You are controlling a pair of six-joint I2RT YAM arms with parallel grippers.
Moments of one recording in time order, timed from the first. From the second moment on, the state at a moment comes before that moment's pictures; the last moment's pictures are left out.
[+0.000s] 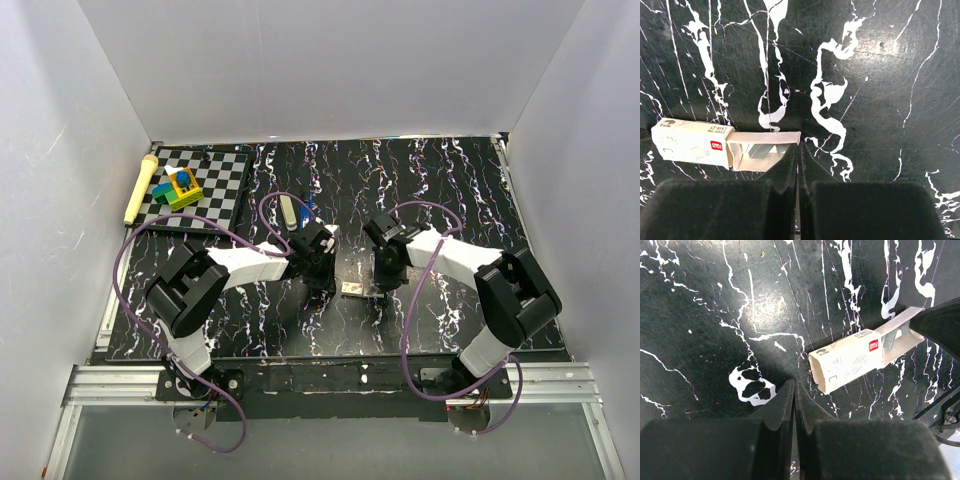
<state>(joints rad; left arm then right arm) -0.80 1.78 0.99 -0.19 0.20 -0.55 0.65 1.61 0.96 -0.69 0.08 0.65</state>
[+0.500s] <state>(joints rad) -0.81 1.78 0.99 -0.19 0.20 -0.54 0.65 1.64 1.00 -0.69 0.08 0.63</state>
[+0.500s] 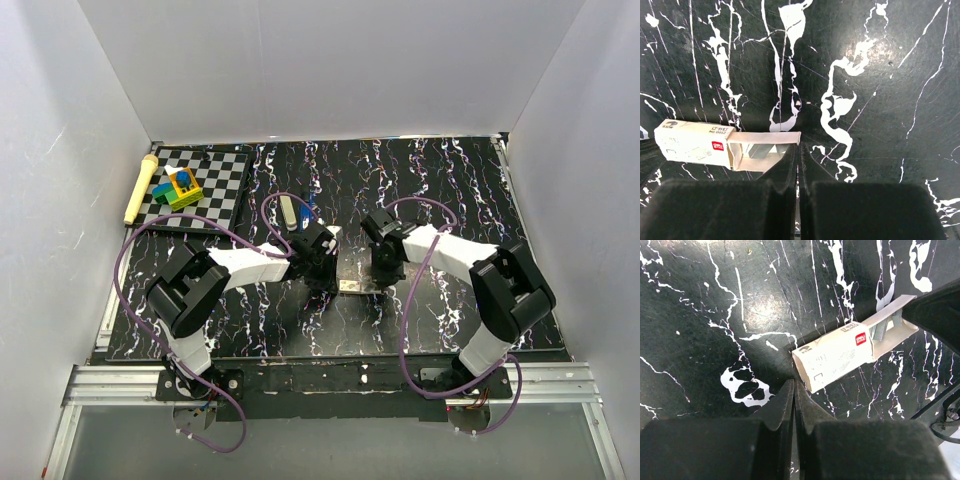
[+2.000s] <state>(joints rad) -0.83 1.81 1.02 -0.17 0.25 -0.51 0.66 1.71 1.09 -0.68 0.09 0.46</state>
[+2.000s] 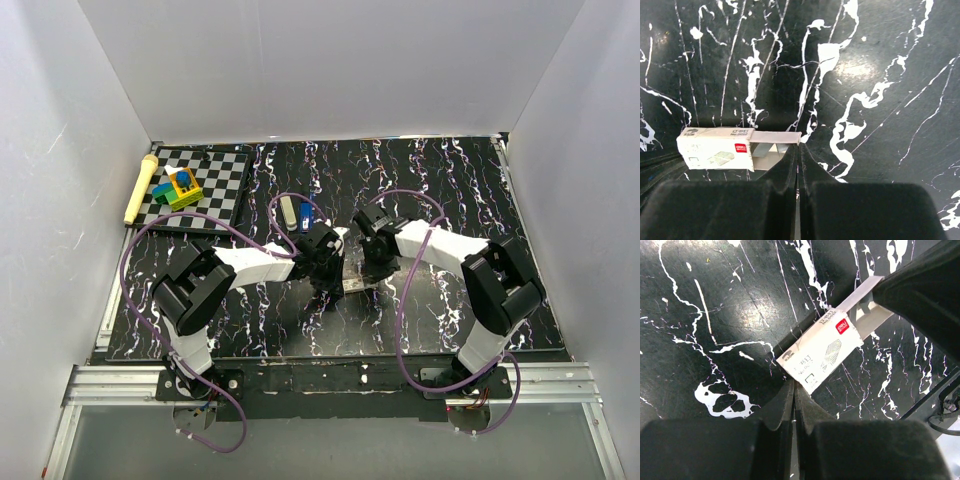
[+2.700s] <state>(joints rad) -0.83 1.81 1.02 -0.17 0.24 -0.51 0.71 1.71 1.09 -0.69 0.04 0.47</state>
